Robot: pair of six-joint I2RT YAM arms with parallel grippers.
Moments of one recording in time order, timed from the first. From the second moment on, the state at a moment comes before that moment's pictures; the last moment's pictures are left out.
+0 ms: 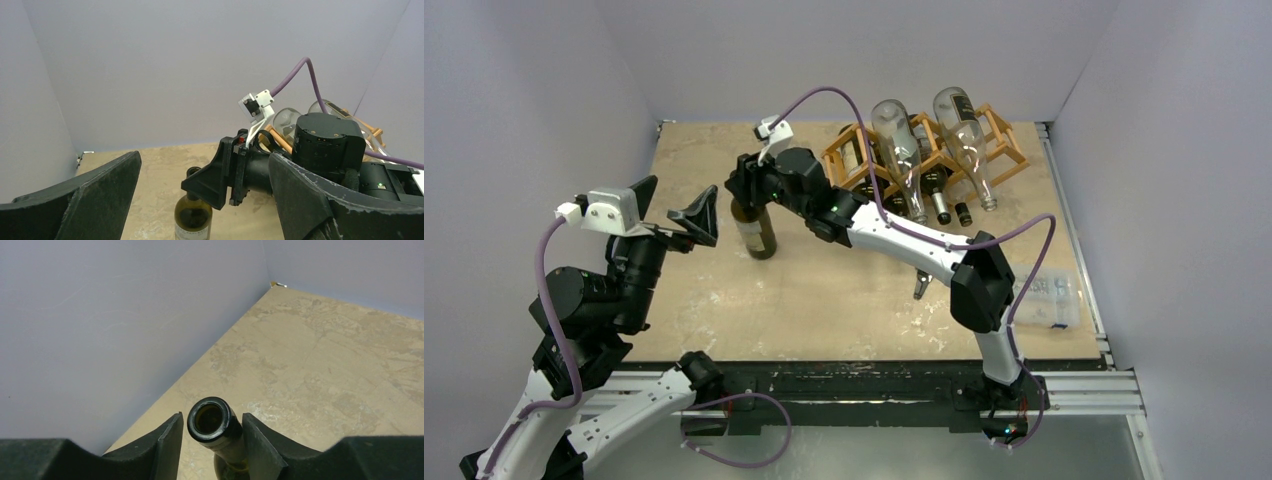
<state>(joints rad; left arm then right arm) -0.76 0.54 1.14 -0.29 -0.56 0.08 0.99 2.02 1.85 0.07 0.12 0.38</state>
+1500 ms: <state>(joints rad) -0.76 0.59 1.14 -0.30 -0.54 0.06 1.00 1.35 0.97 0.03 0.14 0.13</state>
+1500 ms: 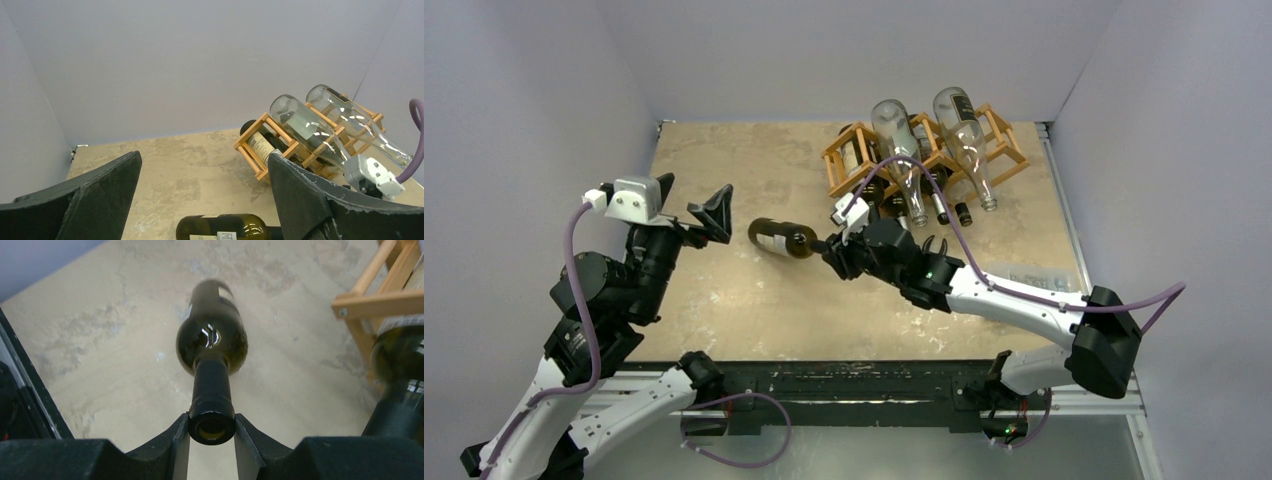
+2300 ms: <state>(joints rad) -0.76 0.61 1.14 -0.31 -0.53 0.06 1.09 1.49 0.76 0.00 0.24 0.25</state>
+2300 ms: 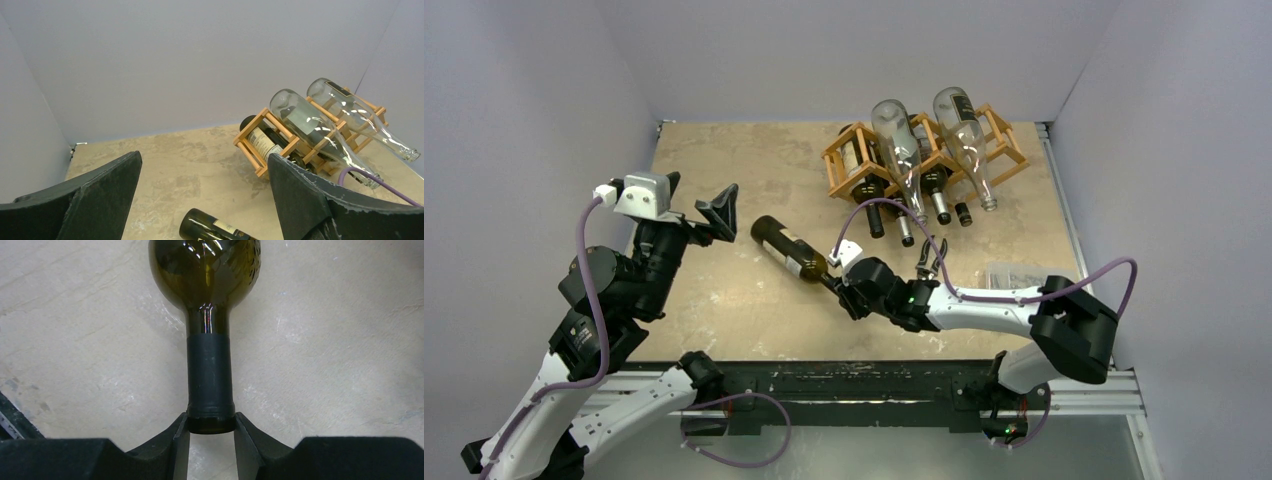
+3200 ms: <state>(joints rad) -0.76 0.61 1.14 -0.31 -0.53 0.06 1.11 1.74 0.88 0.09 0.36 0.27</state>
